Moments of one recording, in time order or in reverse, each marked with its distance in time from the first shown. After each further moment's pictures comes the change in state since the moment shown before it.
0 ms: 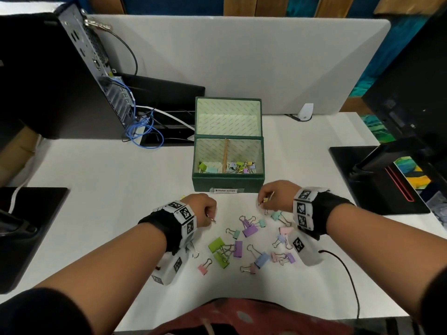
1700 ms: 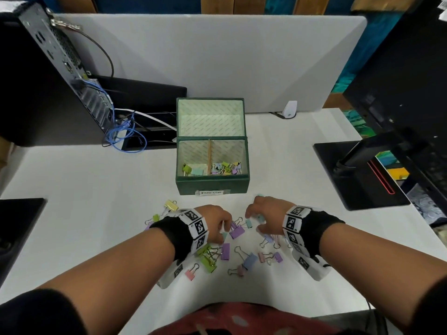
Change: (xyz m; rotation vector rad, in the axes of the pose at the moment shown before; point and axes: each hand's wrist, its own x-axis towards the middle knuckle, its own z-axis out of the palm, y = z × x) left_hand 0.010 0.054 0.013 0.116 -0.224 0.122; right_hand -0.024 0.014 0.021 -0.424 -0.154 -0.121
